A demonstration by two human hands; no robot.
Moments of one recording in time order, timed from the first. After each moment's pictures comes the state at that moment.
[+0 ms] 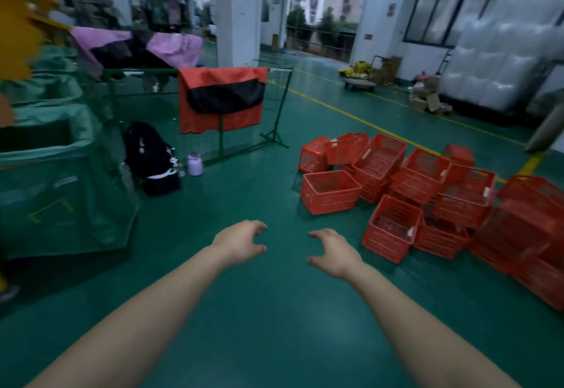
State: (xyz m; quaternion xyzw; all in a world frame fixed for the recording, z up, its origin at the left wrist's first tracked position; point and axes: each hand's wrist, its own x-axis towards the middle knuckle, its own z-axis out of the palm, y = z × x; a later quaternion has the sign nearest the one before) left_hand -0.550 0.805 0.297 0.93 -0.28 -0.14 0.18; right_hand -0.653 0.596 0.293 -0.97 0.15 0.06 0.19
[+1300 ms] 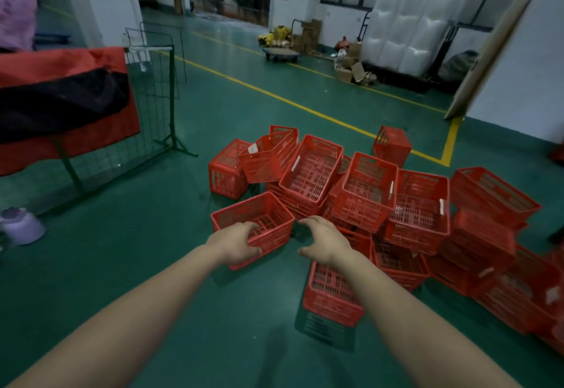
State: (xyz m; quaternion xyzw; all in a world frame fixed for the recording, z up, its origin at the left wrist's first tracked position) left_hand -0.019 0.164 0.243 0.88 -0.40 -0.21 0.13; right_hand -0.165 -0.007 0.273 -0.95 0.25 0.08 0.19
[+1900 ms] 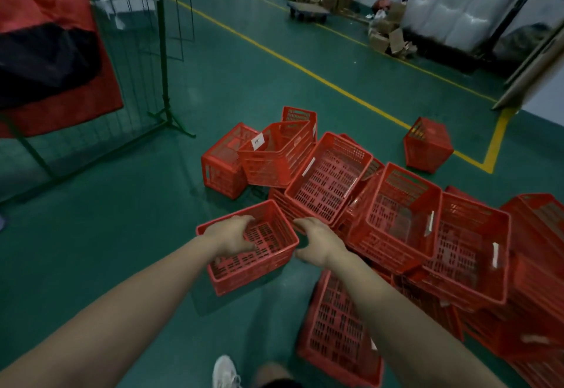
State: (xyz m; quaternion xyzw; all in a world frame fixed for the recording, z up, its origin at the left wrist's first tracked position) left_hand 0.256 -0.063 0.167 0.88 -0.37 -0.27 0.12; right_hand 0.118 -0.243 0.194 -0.95 0.20 0.16 0.20
